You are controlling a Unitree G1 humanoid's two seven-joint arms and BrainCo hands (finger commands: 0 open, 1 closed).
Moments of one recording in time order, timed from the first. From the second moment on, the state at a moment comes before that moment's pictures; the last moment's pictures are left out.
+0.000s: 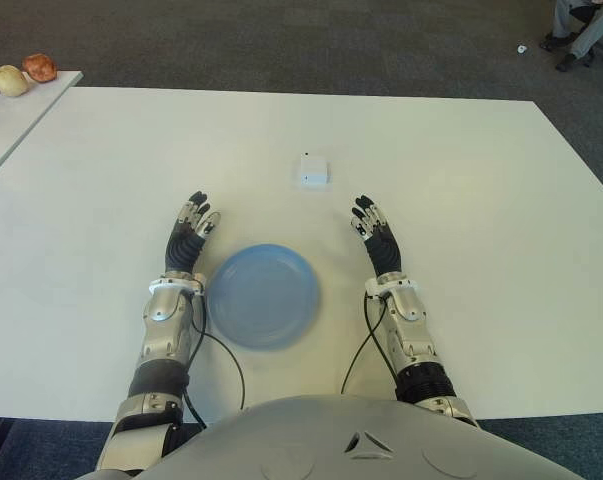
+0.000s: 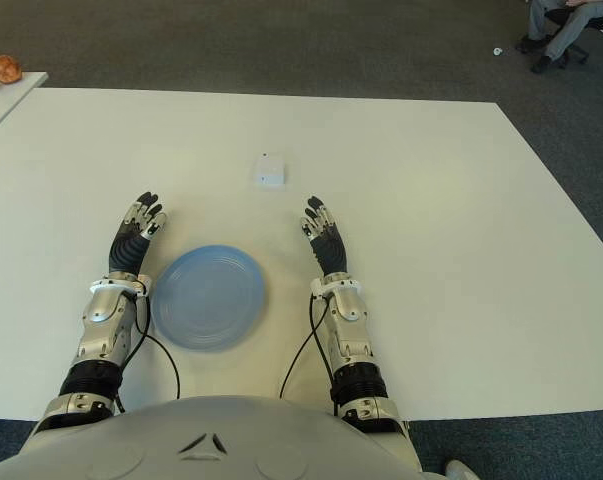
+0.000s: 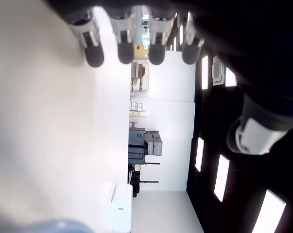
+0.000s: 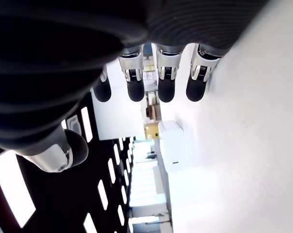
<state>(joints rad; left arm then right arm) 0.01 0.10 0.18 0.52 -0.15 -0.36 -0.17 -0.02 0.06 0.02 0.41 0.06 -0.32 0.11</state>
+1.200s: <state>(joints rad) 0.01 0.10 0.18 0.52 -0.15 -0.37 -0.17 -0.23 0.03 0.13 0.26 -0.48 -0.10 -0.34</state>
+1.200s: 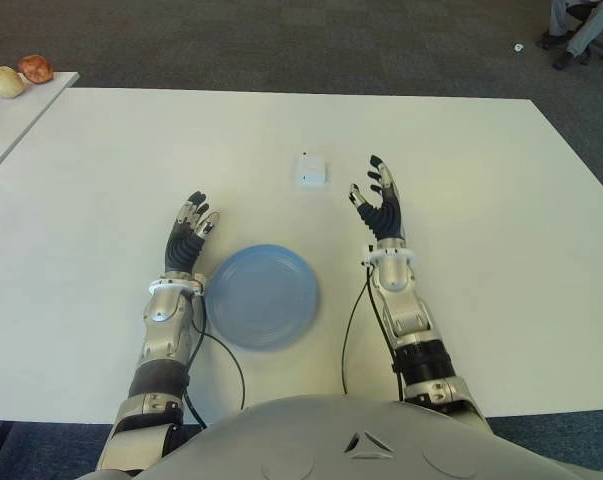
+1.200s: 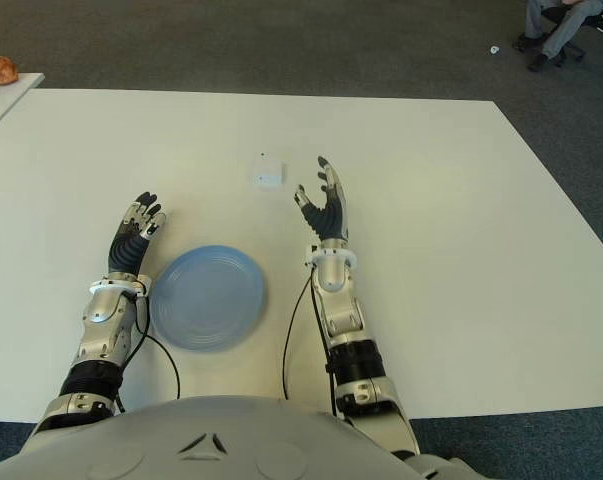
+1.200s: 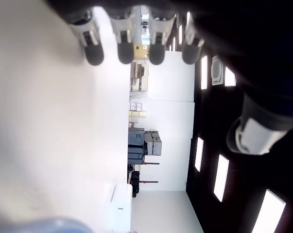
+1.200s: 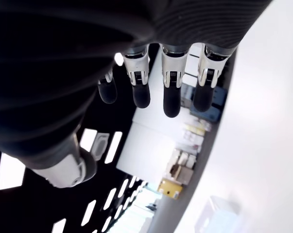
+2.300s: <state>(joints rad) 0.00 0.09 0.17 0.54 -0.14 -0.39 -0.16 -0.96 -0.03 0.46 1.13 -0.71 -0.18 -0.38</state>
